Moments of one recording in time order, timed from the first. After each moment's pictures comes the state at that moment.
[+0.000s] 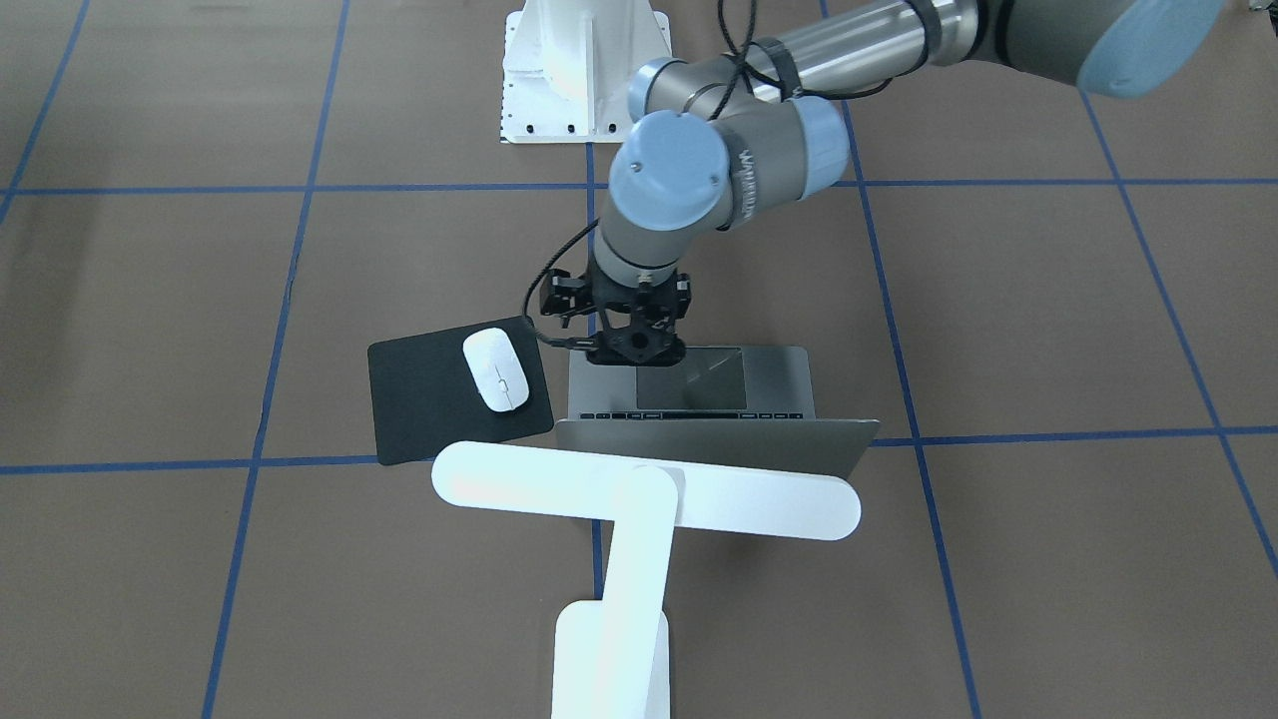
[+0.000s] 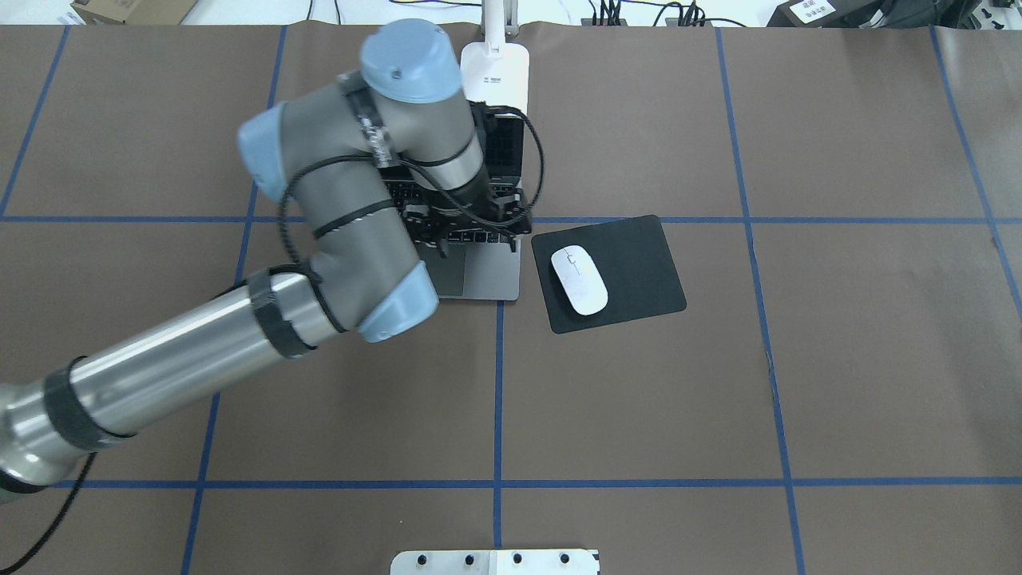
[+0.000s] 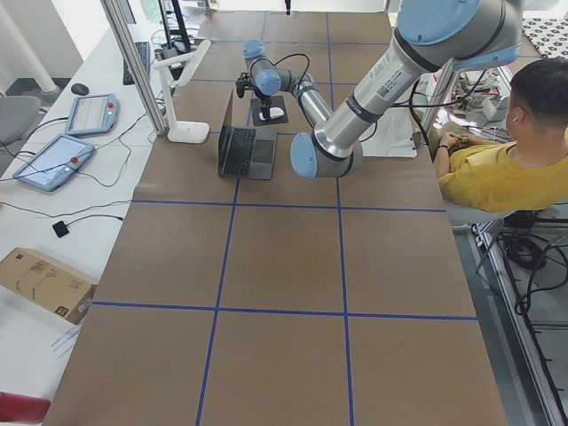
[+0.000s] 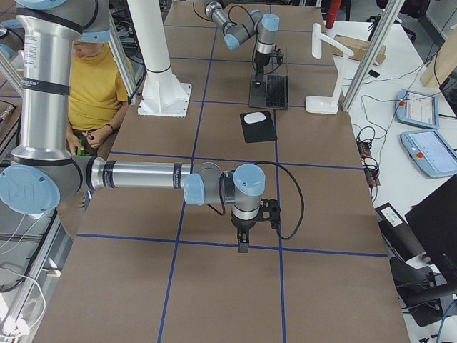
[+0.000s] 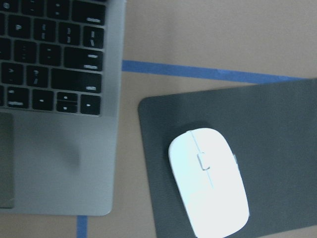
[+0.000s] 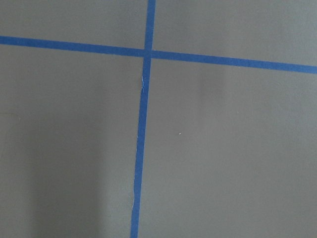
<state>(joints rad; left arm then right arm) -0.69 -2.43 -1.48 -1.58 -2.21 -1.08 1.48 -1.71 1.71 -1.51 2.24 0.04</state>
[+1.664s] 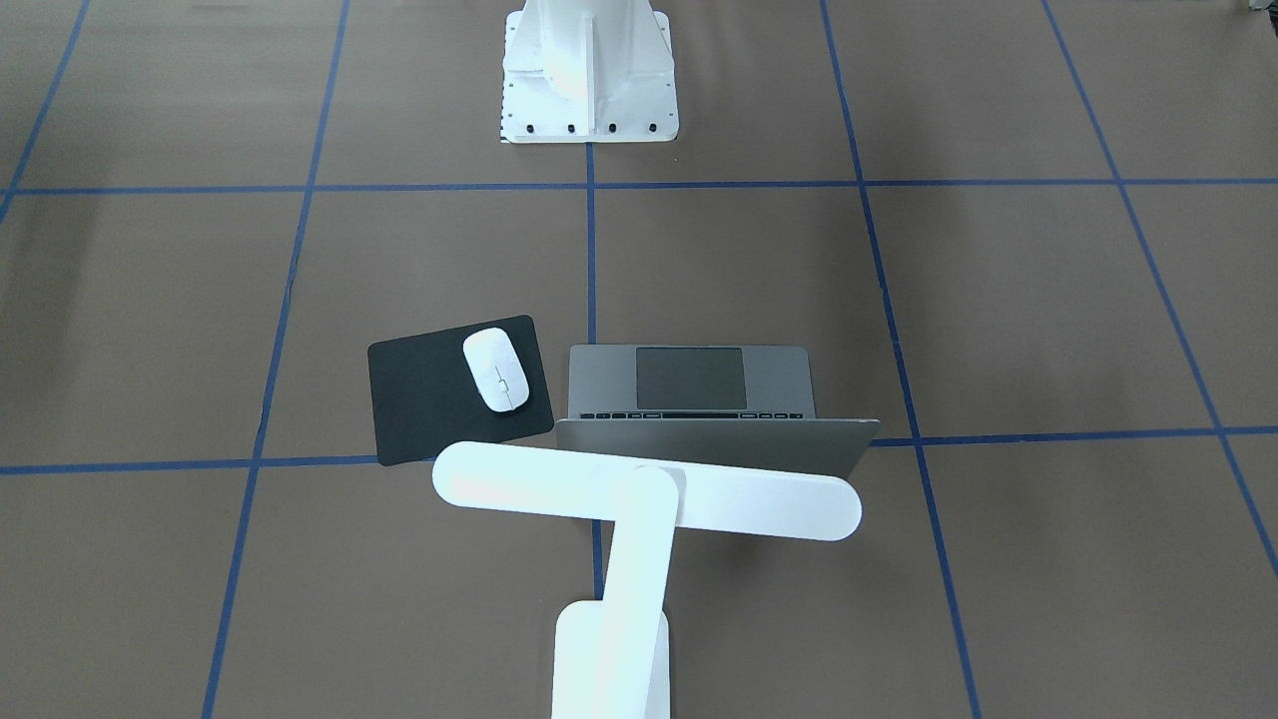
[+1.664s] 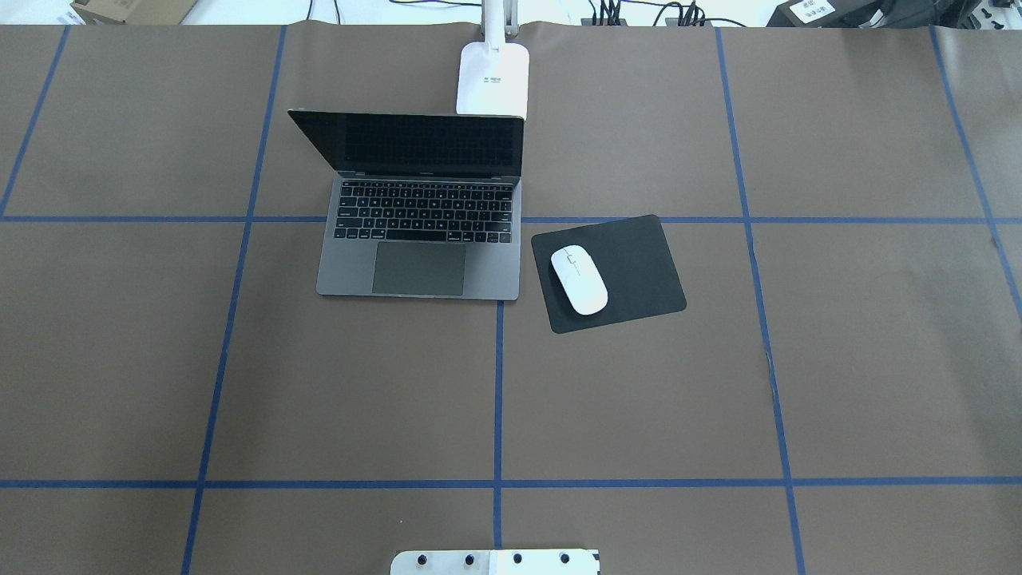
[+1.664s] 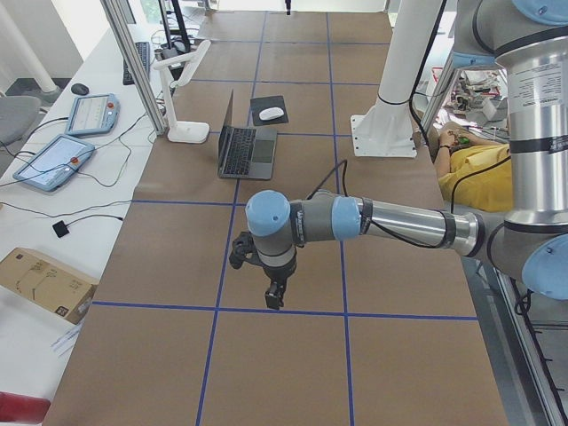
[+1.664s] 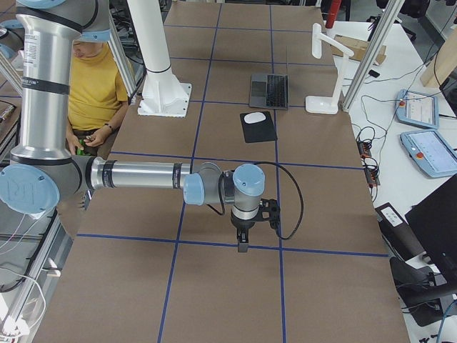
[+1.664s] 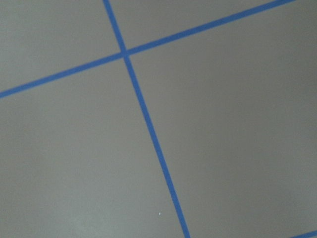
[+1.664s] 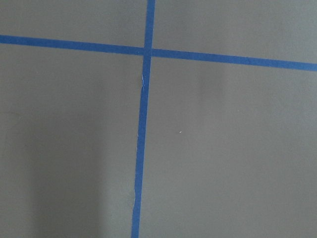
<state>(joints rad) -1.60 -1.36 -1.87 -1.36 -2.32 0.34 1.48 -1.71 1.71 -1.51 2.24 0.04</state>
